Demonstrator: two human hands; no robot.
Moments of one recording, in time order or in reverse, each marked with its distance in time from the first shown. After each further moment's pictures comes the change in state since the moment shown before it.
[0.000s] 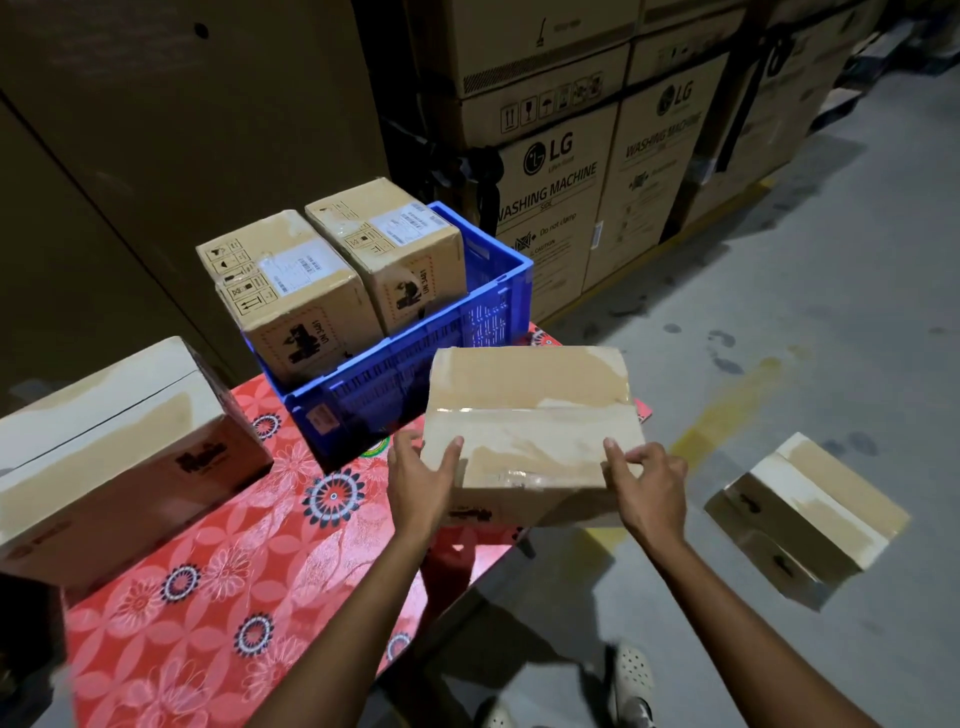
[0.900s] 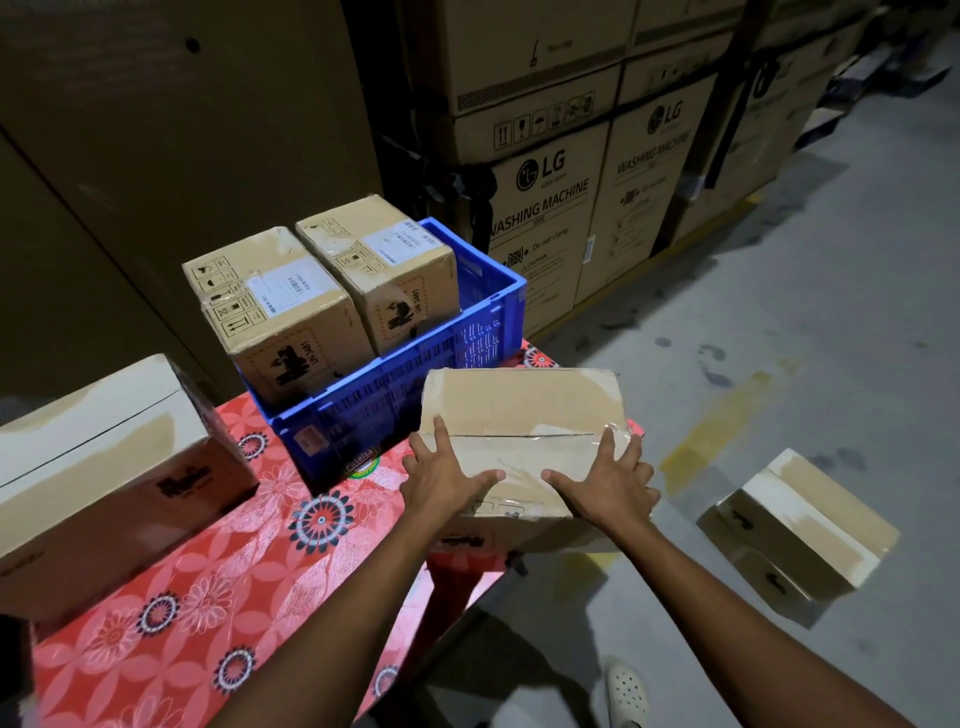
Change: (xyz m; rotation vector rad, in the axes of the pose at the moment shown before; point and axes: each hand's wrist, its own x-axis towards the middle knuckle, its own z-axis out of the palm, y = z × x) left_hand 0.044 0.018 0.035 0.686 -0.390 -0.003; right_hand 0.038 -0.027 0.034 -0.577 -0.206 -0.005
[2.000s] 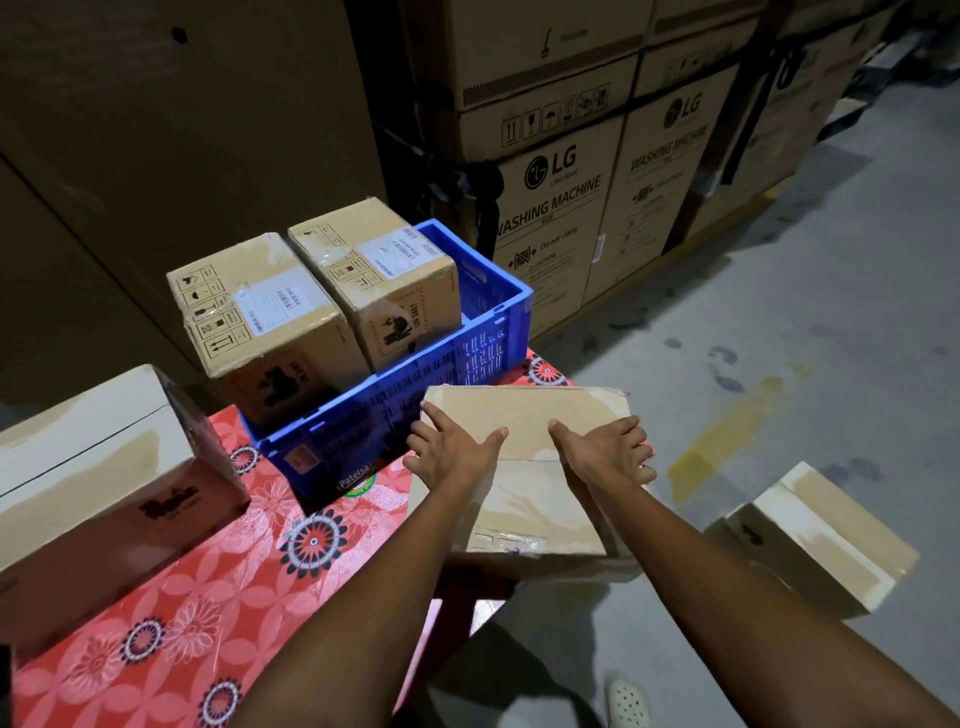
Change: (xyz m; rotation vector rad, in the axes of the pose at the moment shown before) left_hand 0.061 0.055 -0.006 -0.069 0.195 -0.249; right_hand 0.080 -0.053 -0.015 0.275 0.090 0.278
